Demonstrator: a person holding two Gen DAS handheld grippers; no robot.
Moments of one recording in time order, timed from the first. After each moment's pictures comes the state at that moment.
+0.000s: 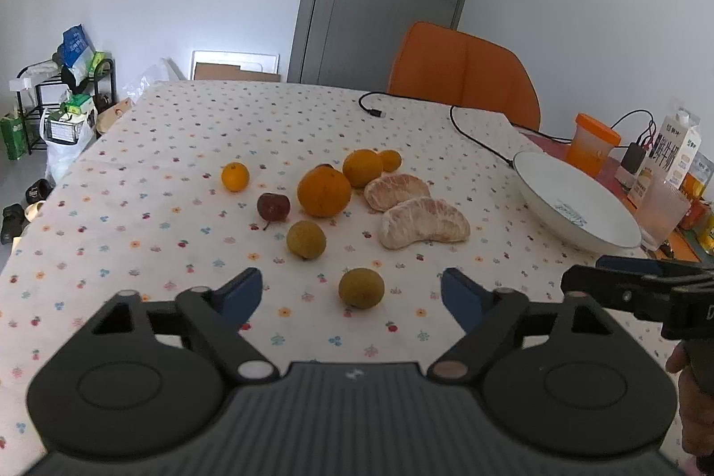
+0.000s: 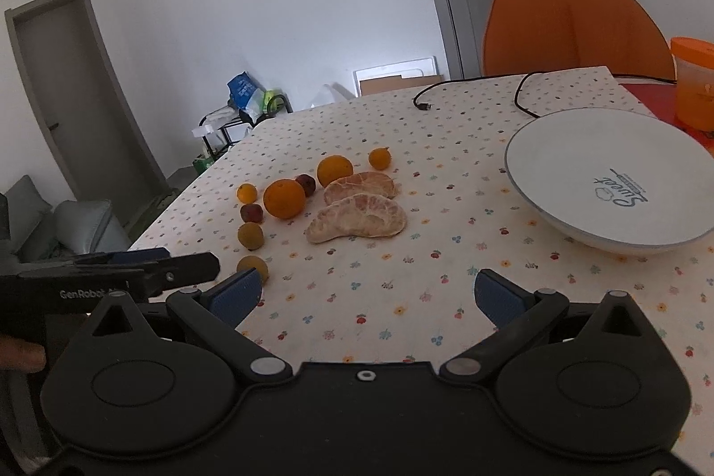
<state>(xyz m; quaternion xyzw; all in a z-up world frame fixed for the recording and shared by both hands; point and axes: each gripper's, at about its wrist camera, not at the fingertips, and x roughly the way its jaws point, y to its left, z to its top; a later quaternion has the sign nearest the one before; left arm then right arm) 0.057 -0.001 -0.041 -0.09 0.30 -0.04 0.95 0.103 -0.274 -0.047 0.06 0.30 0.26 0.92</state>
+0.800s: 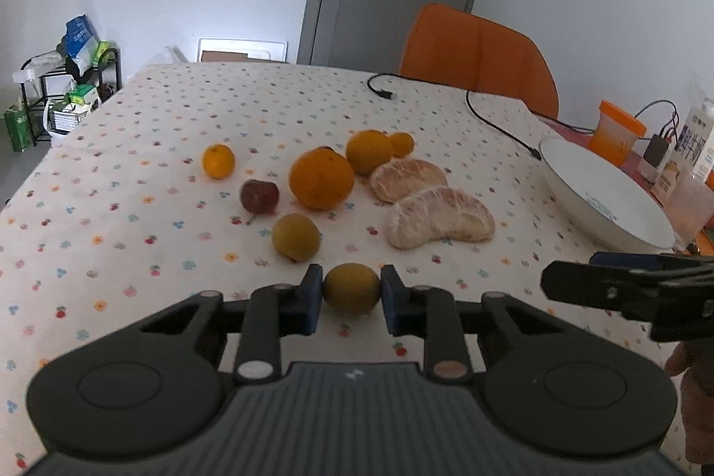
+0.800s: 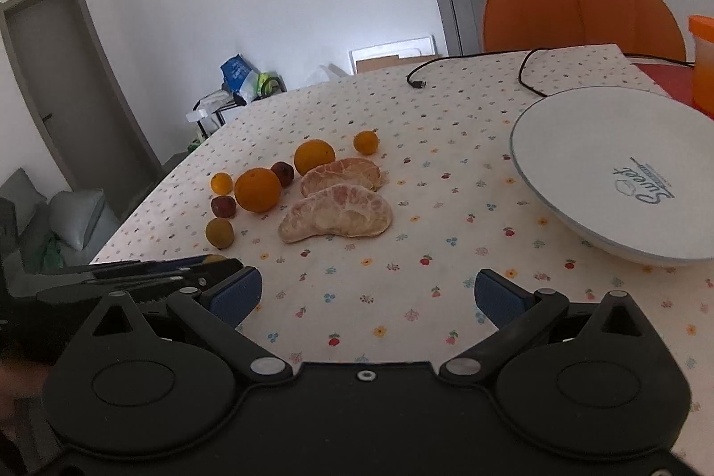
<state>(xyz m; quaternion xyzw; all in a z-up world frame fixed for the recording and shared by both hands) 0.088 -0.010 -0.063 -0.09 0.31 -0.03 0.95 0.145 -0.263 -0.068 0.05 0.33 0.26 0.91</state>
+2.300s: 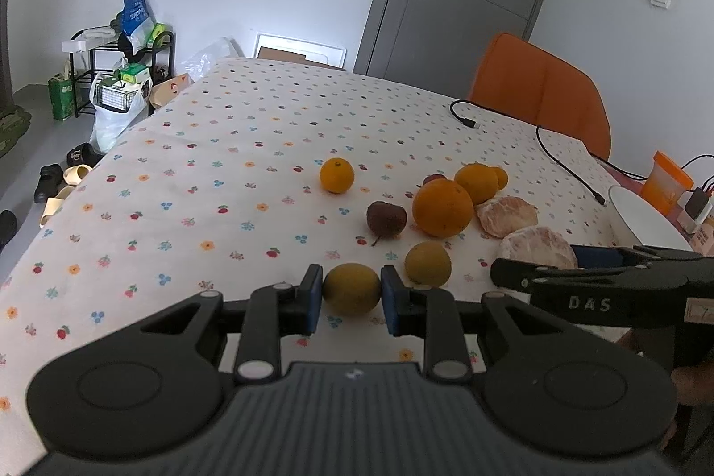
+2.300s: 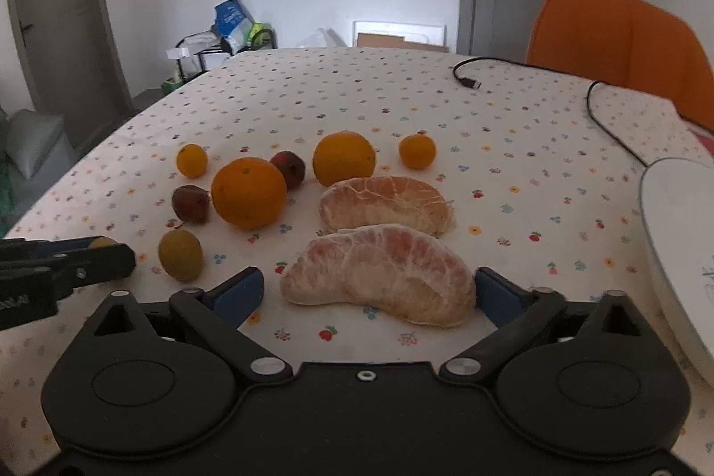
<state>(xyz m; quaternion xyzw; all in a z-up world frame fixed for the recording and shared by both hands) 0.086 0.051 -0.064 -0.13 0.30 0.03 0.94 0.197 -0.164 -0.086 -0.08 0.33 0.23 0.91</state>
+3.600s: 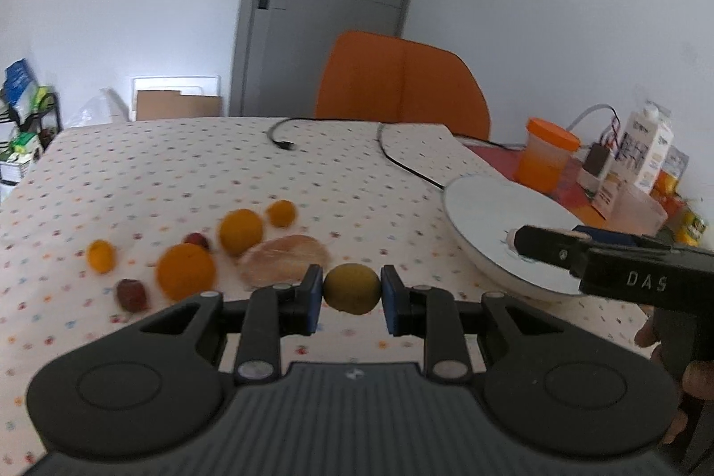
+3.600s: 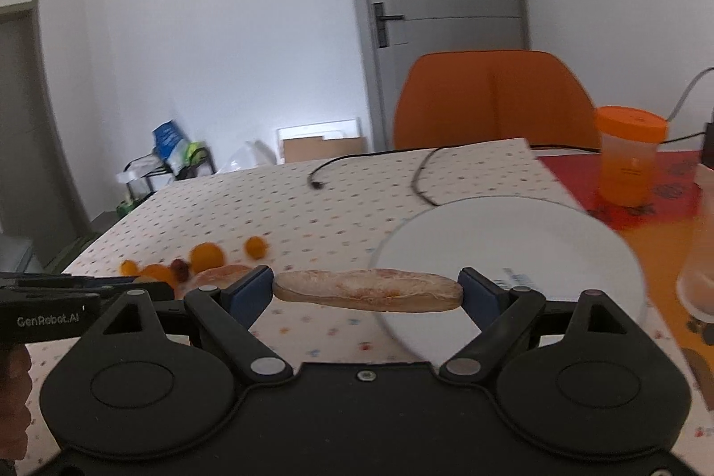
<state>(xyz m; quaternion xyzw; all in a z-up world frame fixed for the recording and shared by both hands) 0.122 -0.079 -0.026 -0.06 0.28 -0.11 0.95 0.162 -0.313 -0.040 0.03 0.22 0.15 0.96</state>
